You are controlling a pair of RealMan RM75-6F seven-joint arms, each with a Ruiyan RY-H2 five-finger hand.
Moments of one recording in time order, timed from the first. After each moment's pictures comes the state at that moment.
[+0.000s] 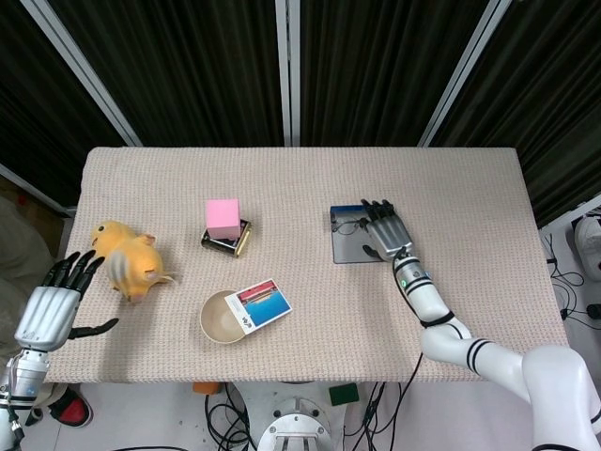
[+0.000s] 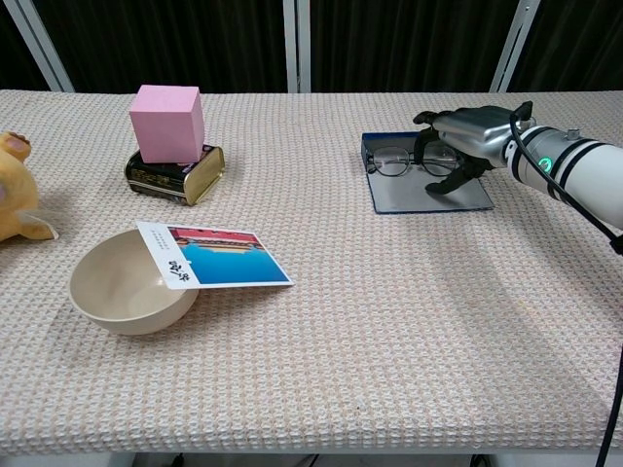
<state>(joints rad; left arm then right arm) -0.15 -1.16 0.00 -1.51 1.57 1.43 0.08 0.82 -1.75 0.22 -1.00 -1.08 0.78 -0.37</state>
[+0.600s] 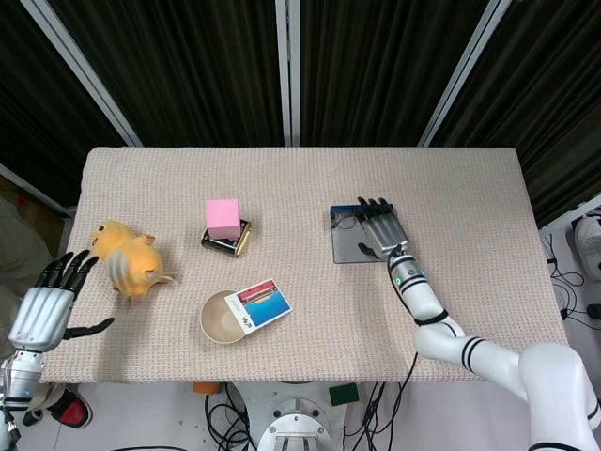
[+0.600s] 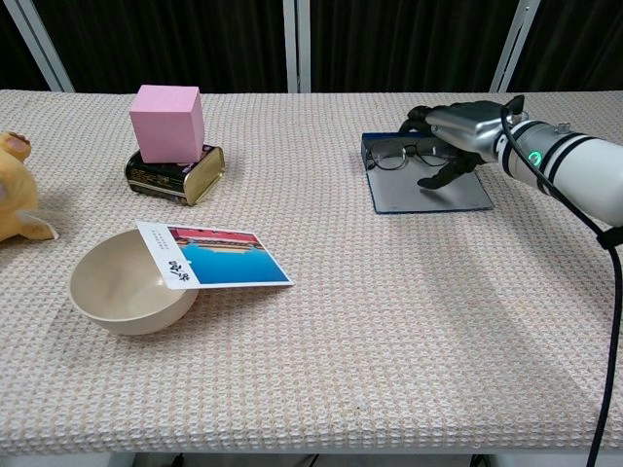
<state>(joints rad) -0.14 -1.16 0.00 -1.50 1.56 1.44 0.05 0.83 -1.73 0.22 -1.06 -1.05 0.81 -0.42</state>
